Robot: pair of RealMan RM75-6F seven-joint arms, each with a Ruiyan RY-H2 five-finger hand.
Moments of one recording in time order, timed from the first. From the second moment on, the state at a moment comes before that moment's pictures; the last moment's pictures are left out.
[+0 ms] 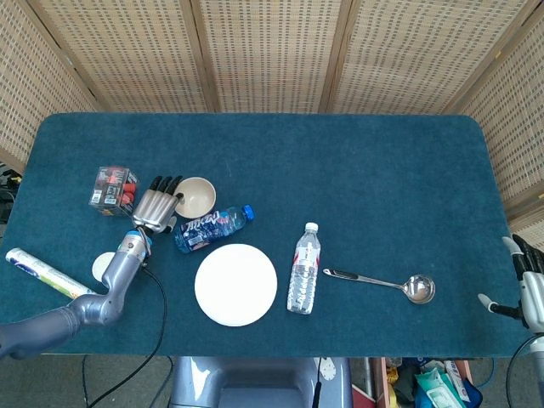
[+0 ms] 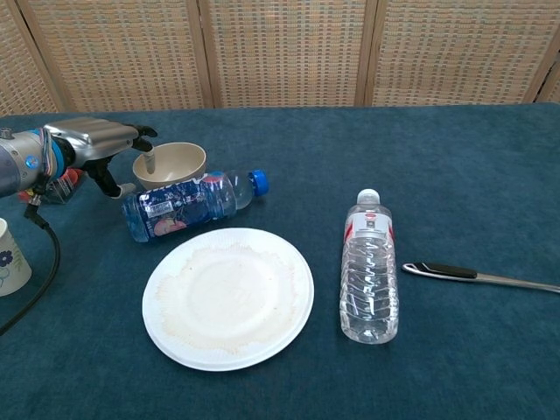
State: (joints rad) left arm -0.85 -1.60 -0.18 -1.13 0.91 0.80 0.54; right arm 0.09 -1.10 0.12 -1.48 -1.35 1.35 0.21
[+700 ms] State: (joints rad) left arm -0.83 -1.68 -0.16 -1.02 1.01 0.87 0.46; right arm 0.08 -1.09 0.11 -1.48 -1.39 1.38 0.29
